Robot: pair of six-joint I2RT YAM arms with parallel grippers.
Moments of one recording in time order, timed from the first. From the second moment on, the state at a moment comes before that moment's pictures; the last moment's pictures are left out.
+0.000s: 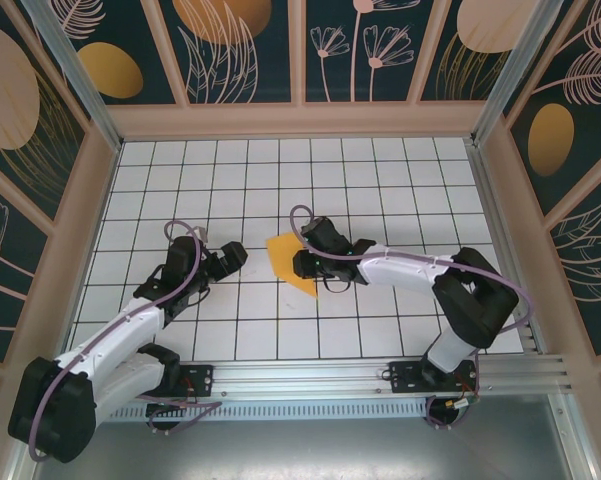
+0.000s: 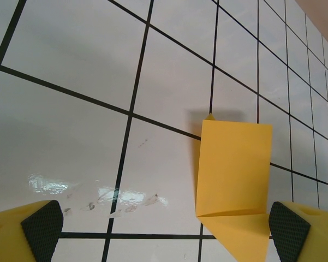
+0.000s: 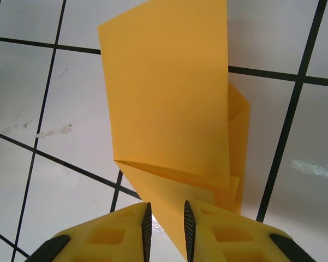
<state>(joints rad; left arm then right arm) -0.40 0.97 0.41 -0.11 0.09 -0.84 0.87 1.62 0.91 -0.22 -0.04 0.66</state>
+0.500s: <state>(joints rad) -0.40 0.98 0.40 -0.05 0.09 -0.91 0.83 1.73 0.92 -0.18 -0.05 0.67</state>
